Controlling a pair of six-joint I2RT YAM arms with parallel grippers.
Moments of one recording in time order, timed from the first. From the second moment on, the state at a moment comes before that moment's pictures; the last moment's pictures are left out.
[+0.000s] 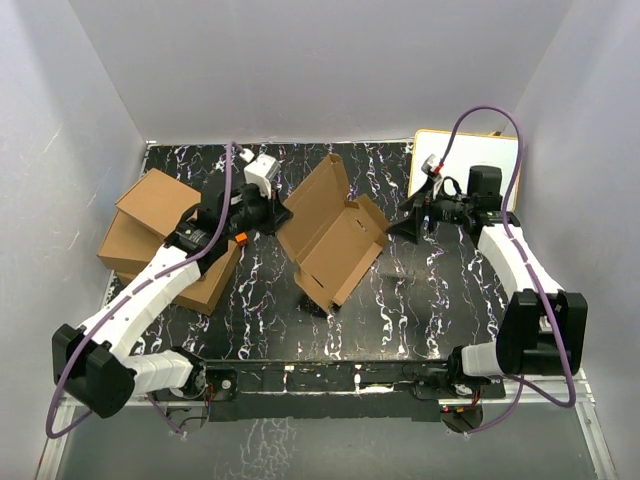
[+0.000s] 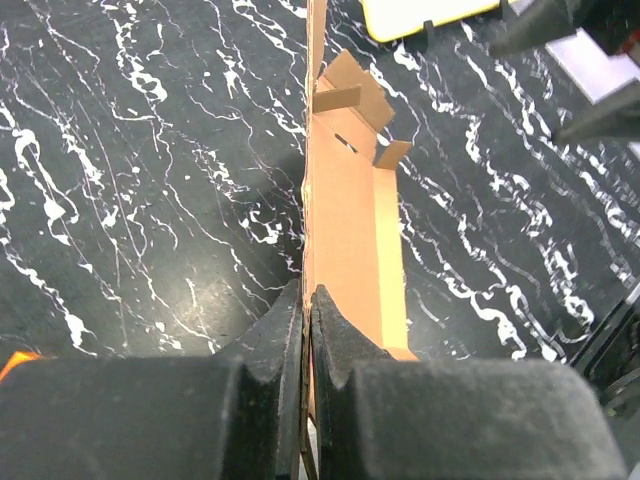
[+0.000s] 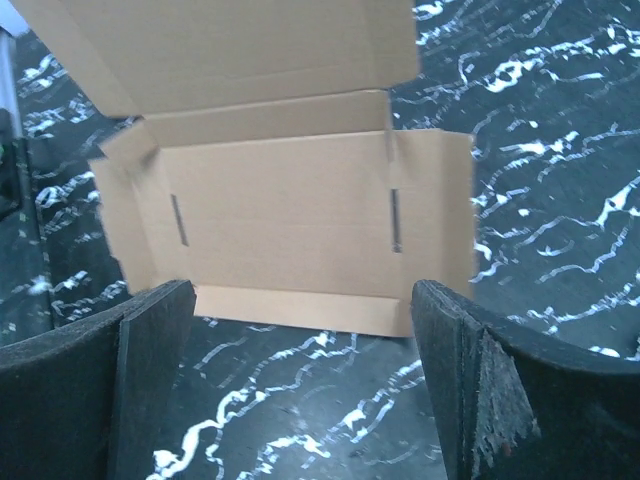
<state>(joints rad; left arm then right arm) -0.52 1.18 1.03 -0.23 0.23 -0.21 -0.02 1.34 0.97 -0.21 -1.13 -0.33</state>
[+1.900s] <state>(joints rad) -0.50 1.24 1.17 -0.33 0.59 0.18 -0.04 1.56 0.75 0.37 -1.12 -0.21</state>
